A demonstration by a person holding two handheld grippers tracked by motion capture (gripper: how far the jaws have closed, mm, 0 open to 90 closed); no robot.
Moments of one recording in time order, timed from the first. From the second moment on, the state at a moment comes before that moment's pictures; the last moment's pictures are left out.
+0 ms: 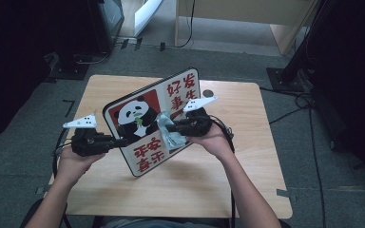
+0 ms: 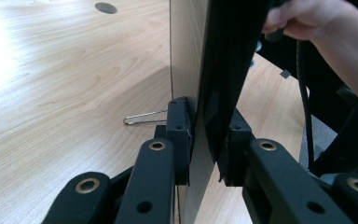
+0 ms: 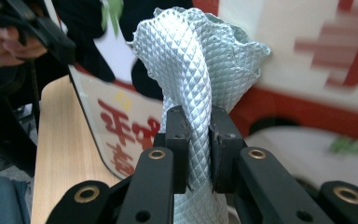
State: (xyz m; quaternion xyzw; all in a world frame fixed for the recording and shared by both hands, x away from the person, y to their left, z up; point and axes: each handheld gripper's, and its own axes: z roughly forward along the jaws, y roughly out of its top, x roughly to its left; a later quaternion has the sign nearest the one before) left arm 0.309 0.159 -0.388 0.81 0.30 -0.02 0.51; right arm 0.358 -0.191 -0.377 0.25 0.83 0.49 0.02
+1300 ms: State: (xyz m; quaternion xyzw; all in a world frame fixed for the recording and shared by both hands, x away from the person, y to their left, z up) left arm 0.307 0.159 -0.388 0.81 0.30 -0.01 0.51; right arm 0.381 -0.174 -0.314 0.23 0.80 0.55 0.05
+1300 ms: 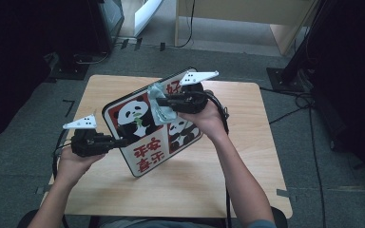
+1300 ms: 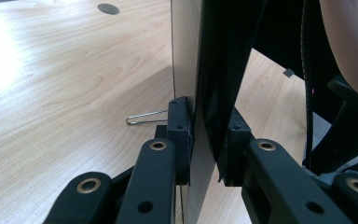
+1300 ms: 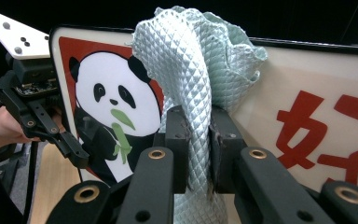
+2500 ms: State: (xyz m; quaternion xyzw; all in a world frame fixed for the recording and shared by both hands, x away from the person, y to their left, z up) left arm 0.308 0.158 -0.387 0.81 0.29 -0.01 0.50; right arm 0.373 -0.175 -0.345 0.23 0.82 0.53 0.04
